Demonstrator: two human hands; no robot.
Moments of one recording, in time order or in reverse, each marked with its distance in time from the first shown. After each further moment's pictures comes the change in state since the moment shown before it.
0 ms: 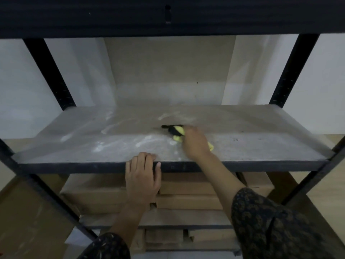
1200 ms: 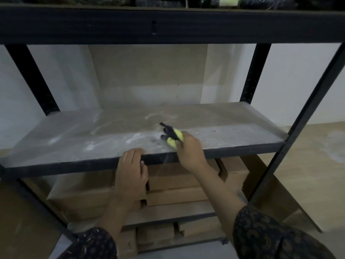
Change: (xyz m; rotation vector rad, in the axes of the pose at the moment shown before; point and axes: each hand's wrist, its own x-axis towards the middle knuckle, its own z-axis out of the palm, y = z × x) left_hand -0.005 -0.008 -0.028 -0.266 -0.209 -0.023; right_hand -0.083 -0.005 -0.016 0.326 0.153 0.177
